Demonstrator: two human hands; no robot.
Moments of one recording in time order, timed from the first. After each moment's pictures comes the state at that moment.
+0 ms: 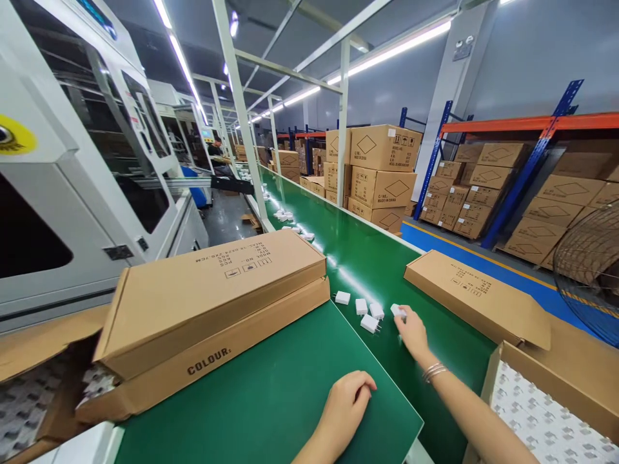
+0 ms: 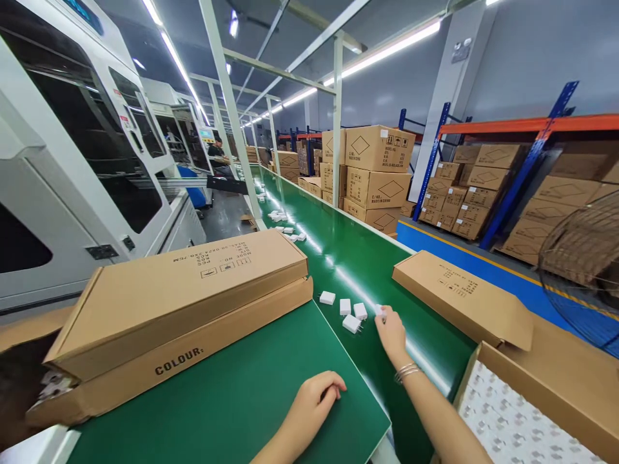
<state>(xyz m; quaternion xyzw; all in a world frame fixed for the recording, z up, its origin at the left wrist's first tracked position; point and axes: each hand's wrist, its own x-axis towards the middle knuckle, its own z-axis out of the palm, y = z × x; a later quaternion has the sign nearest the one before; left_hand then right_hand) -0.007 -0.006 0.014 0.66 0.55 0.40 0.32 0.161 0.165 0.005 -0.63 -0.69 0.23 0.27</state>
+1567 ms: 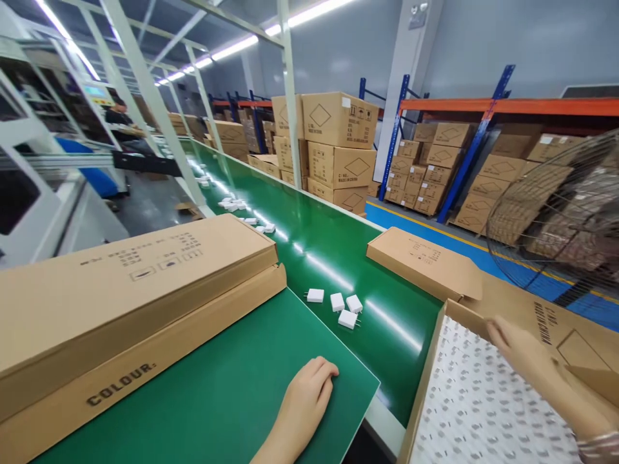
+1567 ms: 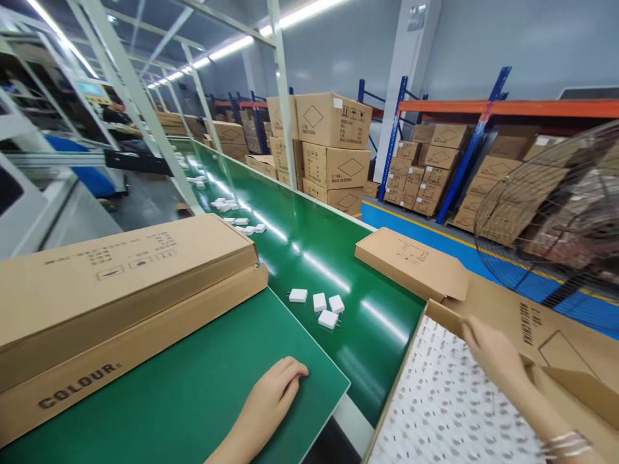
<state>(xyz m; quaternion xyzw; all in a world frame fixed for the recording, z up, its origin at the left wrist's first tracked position) -0.006 -0.023 0.011 0.75 0.54 0.31 0.24 0.440 0.041 0.066 -0.73 -0.68 -0.06 0.10</state>
